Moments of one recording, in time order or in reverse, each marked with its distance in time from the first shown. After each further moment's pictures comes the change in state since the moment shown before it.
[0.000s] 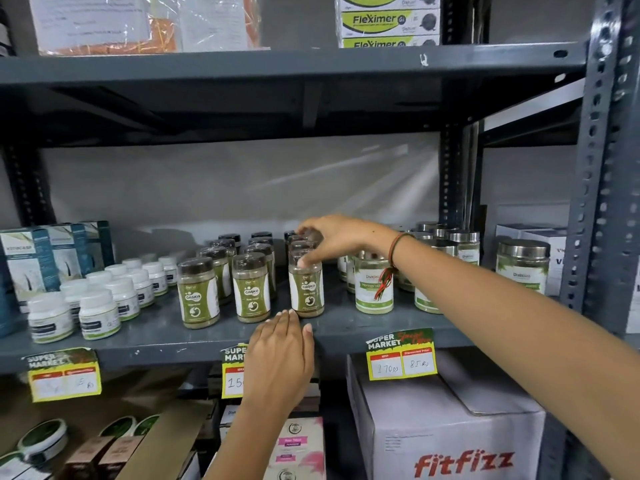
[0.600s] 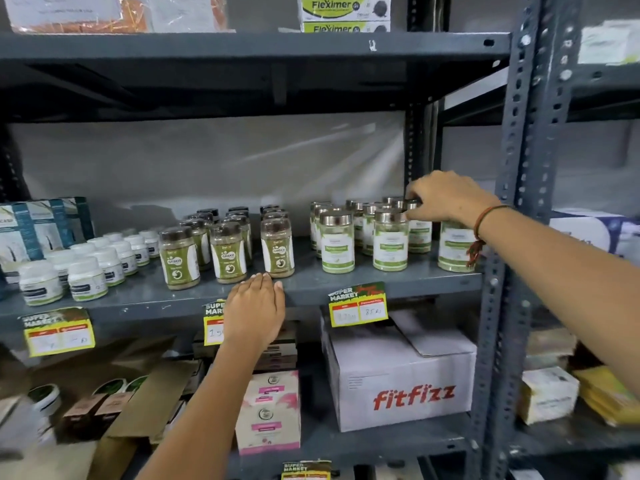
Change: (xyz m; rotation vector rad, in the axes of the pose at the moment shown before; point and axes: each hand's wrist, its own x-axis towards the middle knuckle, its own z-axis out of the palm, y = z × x) left_hand -0.004 0.008 -0.013 0.004 -0.081 -0.035; right_hand -0.160 0.103 -0.051 -0.525 0.190 0.489
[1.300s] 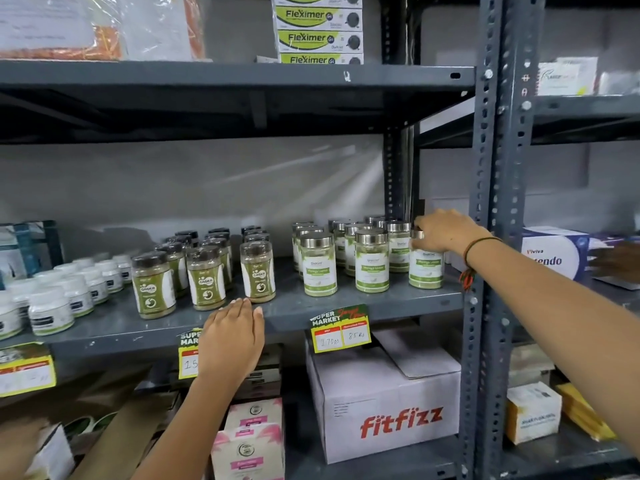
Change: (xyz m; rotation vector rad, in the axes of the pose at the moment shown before) left_hand 0.001 -0.003 0.005 -0.033 0.051 0.006; right_hand 0.007 0.040 0.036 -0.040 -0.176 0.186
